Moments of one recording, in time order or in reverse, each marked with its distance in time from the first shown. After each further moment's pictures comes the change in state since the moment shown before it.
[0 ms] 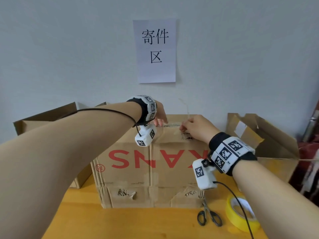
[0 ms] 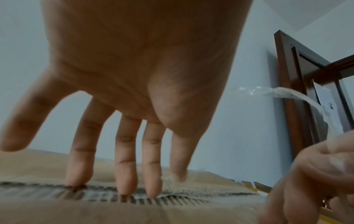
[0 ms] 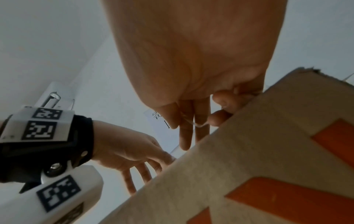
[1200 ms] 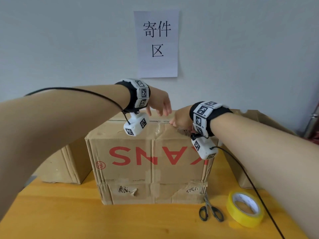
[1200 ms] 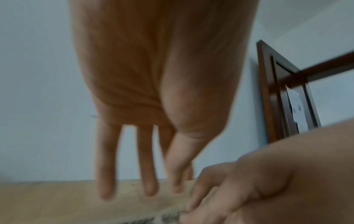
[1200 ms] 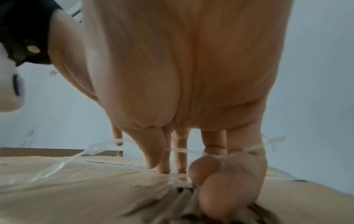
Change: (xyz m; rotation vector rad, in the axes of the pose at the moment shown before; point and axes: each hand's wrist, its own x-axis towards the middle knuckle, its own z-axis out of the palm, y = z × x) left_hand -0.022 -0.013 -0.023 0.100 -0.030 0.264; right_hand 0.028 -0.066 0.014 -0.911 -0.484 0.002
